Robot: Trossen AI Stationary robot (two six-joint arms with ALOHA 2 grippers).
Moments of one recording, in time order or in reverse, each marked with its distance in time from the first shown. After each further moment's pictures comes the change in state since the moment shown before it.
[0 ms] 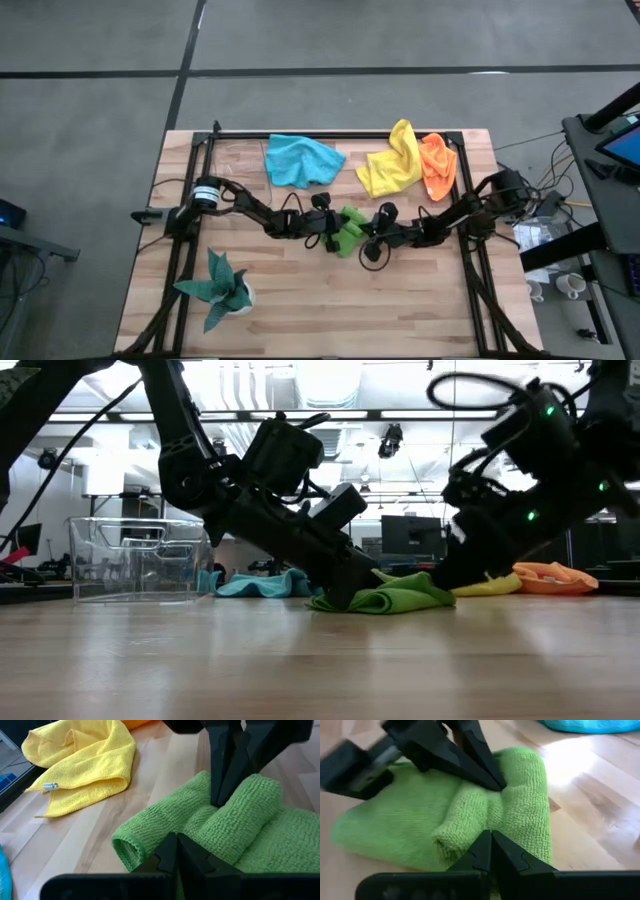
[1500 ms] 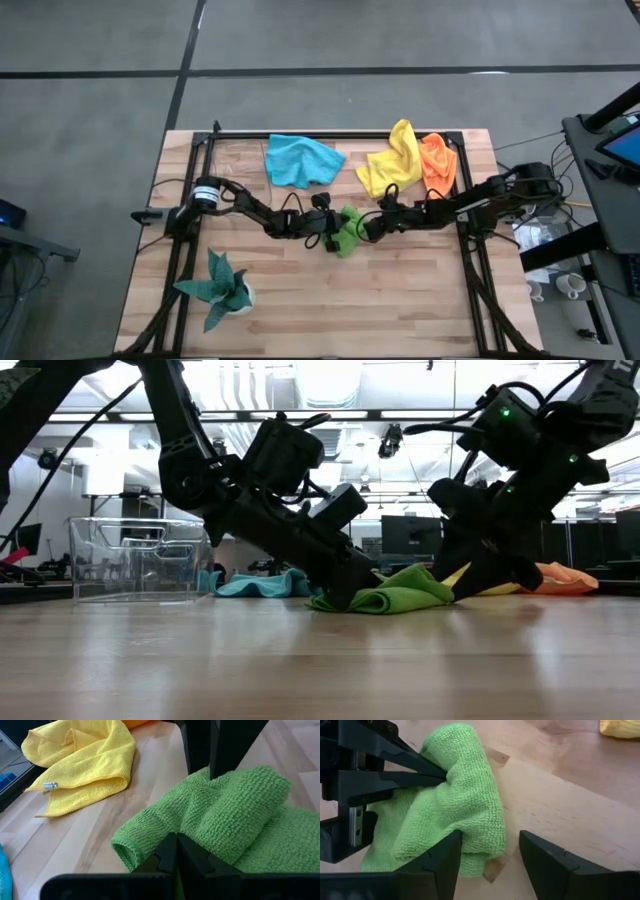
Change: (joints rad) left arm 0.000 0.001 0.001 -0.005 0.000 0.001; right arm -0.191 -0.222 0.049 -0.443 -0.300 0.572
